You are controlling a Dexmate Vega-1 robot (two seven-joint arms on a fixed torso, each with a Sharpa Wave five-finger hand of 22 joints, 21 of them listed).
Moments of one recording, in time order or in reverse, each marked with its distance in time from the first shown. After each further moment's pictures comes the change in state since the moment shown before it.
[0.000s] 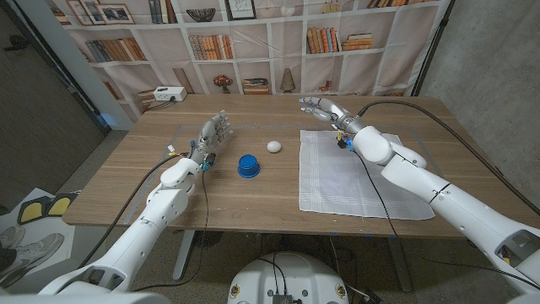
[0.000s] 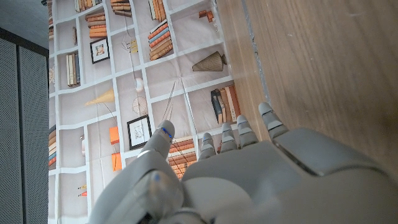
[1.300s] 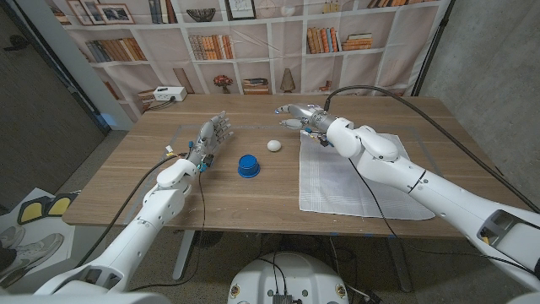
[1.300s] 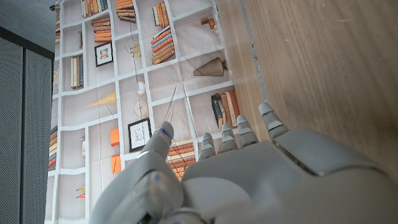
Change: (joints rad) left arm -0.011 0.011 -0.005 0.028 -0.023 -0.001 -0.063; left_hand -0.014 -0.002 -0.007 0.007 -0.004 0.002 0.002 0.000 0.000 -0.005 0.005 -0.007 0.000 0.000 0.000 0.000 0.000 -0.004 0.004 -0.004 0.005; right arm 0.167 0.038 -0.227 -0.097 -0.432 -0.218 0.252; right_hand 0.100 -0.005 0.046 -0.023 0.000 -0.026 -0.018 -0.019 -0.002 -0.028 -0.049 -0.023 -0.005 -0.009 -0.031 0.000 -0.007 0.032 -0.029 0.008 0.000
